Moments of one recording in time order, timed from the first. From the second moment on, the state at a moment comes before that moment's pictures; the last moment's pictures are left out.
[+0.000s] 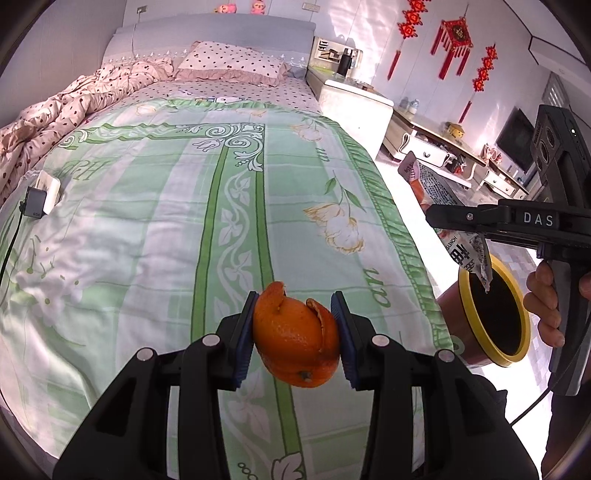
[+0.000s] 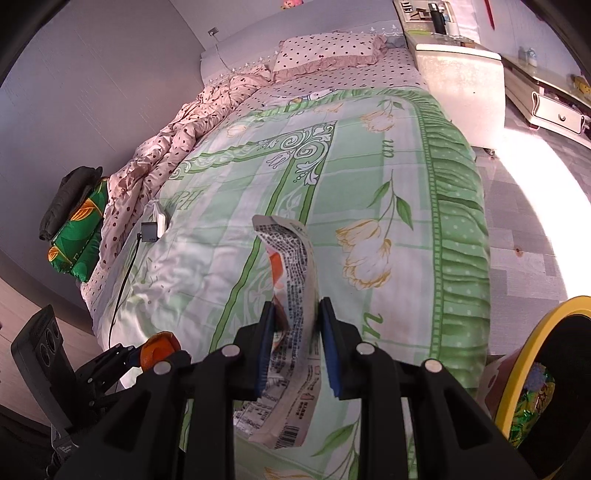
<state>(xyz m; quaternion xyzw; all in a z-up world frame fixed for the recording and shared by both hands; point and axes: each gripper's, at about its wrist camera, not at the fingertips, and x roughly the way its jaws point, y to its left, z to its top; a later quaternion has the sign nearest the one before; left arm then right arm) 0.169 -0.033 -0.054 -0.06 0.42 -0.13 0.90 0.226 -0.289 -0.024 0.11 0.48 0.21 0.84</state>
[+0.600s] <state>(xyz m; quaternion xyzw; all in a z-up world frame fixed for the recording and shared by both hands) 0.189 -0.204 0.005 -0.01 0.40 -0.23 0.89 0.177 -0.469 0.019 0.17 0.42 0.10 0.89</state>
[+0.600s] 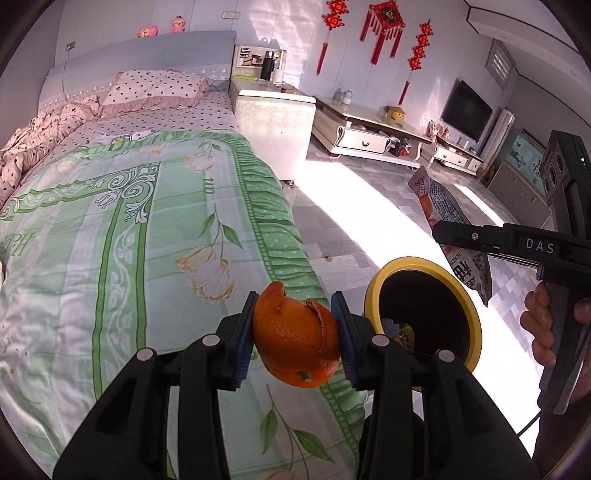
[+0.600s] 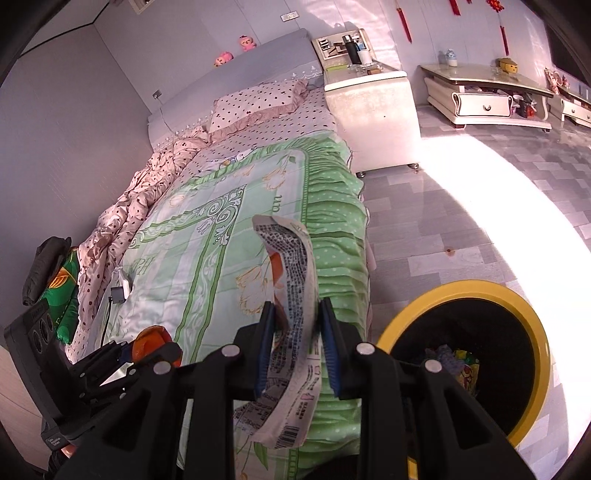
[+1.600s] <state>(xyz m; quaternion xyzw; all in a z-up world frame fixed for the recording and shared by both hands) 0.201 -0.395 -0.058 0.02 0.45 -0.33 0.83 0.148 -0.620 -0.051 0.23 0.44 -0.04 0.87</state>
